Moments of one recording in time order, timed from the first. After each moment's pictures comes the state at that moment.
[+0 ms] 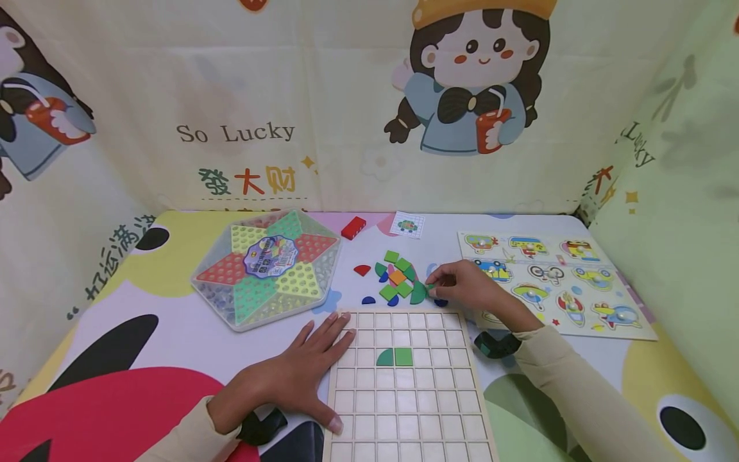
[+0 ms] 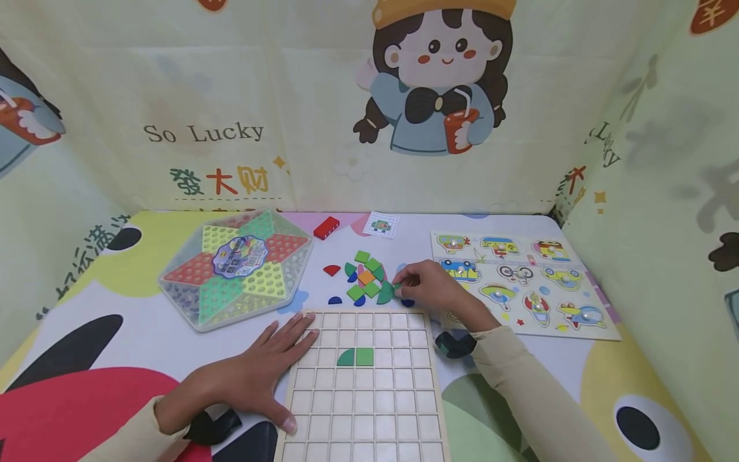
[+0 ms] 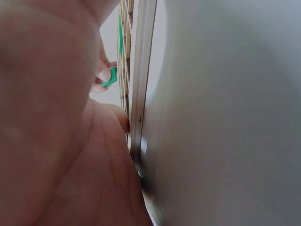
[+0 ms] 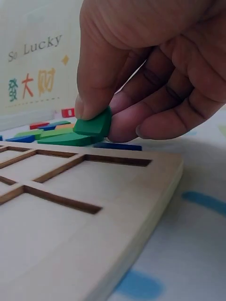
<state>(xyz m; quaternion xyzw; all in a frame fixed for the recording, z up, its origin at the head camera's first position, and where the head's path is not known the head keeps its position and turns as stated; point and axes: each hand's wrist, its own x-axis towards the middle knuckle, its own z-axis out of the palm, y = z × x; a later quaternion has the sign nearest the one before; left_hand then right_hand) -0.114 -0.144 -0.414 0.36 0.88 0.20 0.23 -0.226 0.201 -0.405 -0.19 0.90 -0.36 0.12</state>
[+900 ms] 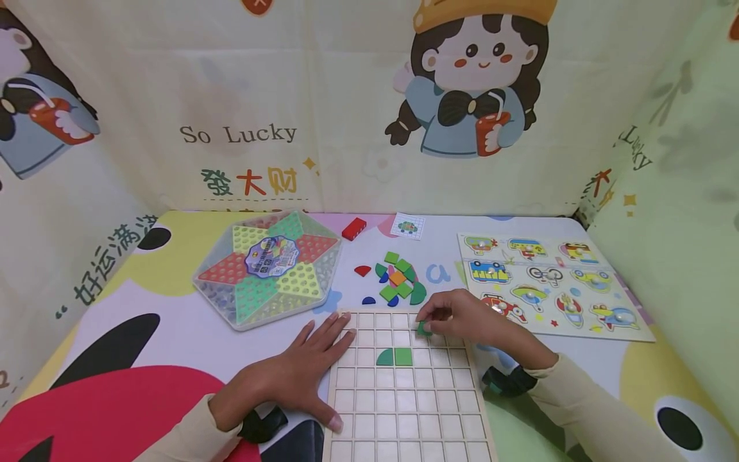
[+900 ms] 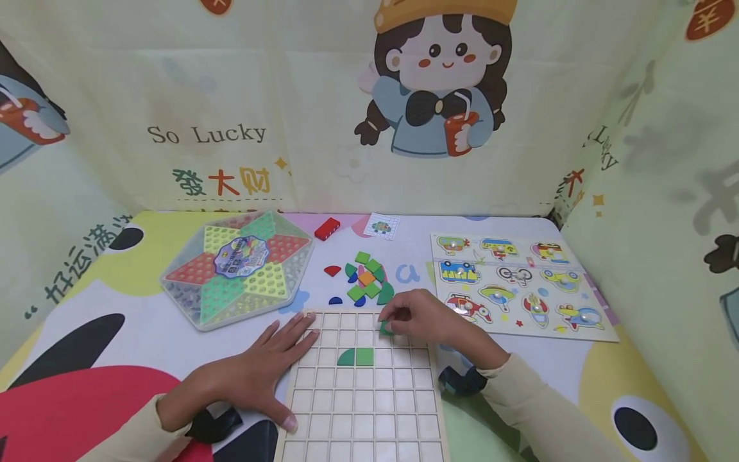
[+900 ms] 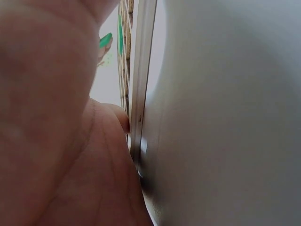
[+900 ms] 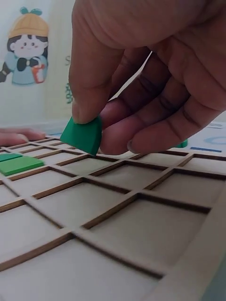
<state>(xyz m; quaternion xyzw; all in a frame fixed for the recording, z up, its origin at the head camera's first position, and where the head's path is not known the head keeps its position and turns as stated) -0.114 -0.145 -0.413 0.37 0.88 0.20 0.22 -0.170 0.189 -0.391 -0.29 0.86 -0.39 0.17</state>
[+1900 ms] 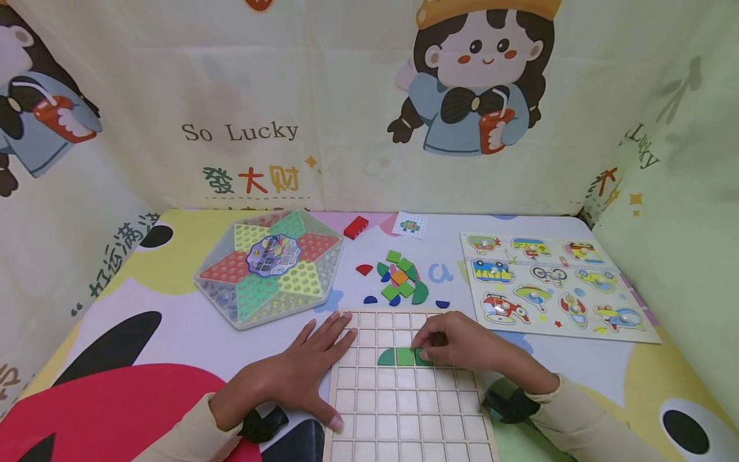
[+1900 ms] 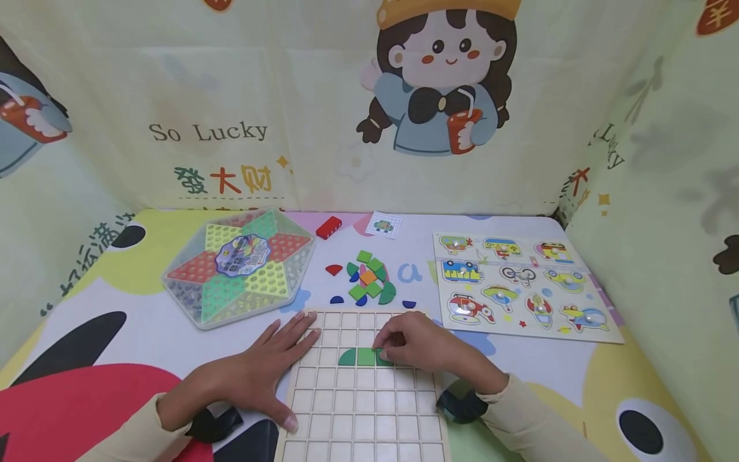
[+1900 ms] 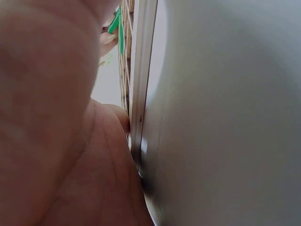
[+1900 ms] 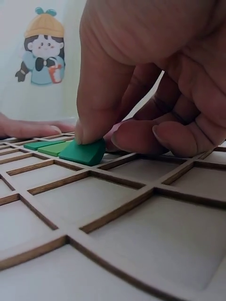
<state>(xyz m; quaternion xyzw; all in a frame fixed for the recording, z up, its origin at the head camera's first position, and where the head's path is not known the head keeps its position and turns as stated) -0.114 -0.144 -0.415 0.36 0.88 0.20 0.23 -0.145 0.180 -0.399 -0.32 0.83 -0.40 0.21</state>
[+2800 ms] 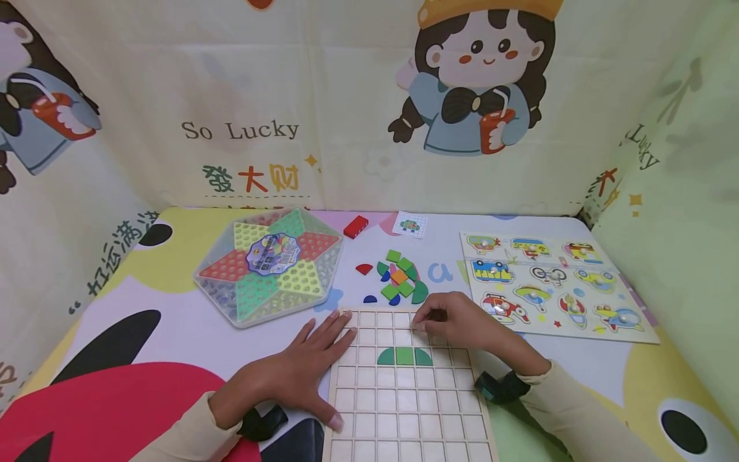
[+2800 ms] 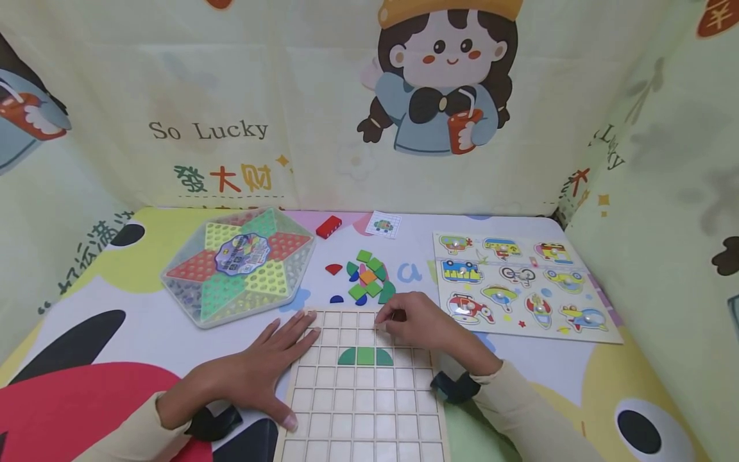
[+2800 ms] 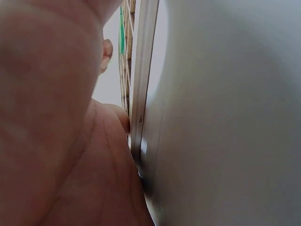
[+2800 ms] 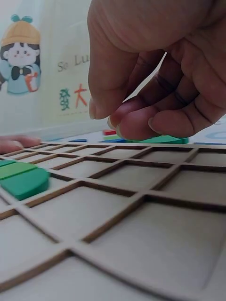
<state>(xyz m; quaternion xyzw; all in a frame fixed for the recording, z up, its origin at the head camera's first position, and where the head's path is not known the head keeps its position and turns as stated) -0.115 -0.145 -0.416 0.36 0.88 0.20 0.23 -0.167 0.178 -0.401 -0.28 0.87 -0.38 0.13</state>
